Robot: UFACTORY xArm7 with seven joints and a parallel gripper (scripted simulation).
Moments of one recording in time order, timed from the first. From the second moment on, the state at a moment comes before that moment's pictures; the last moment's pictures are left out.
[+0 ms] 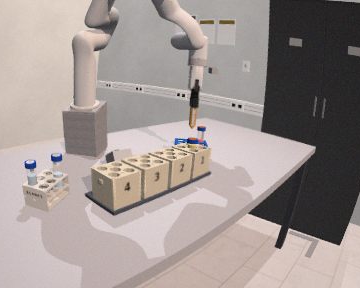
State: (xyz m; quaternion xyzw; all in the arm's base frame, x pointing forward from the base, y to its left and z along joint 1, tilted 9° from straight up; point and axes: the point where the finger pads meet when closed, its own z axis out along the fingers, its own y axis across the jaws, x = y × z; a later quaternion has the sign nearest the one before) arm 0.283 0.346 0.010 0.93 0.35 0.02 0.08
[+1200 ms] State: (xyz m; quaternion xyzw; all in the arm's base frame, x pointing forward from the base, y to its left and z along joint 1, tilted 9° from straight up) arm 0.291 0.319 0.045 0.96 0.25 0.03 0.08
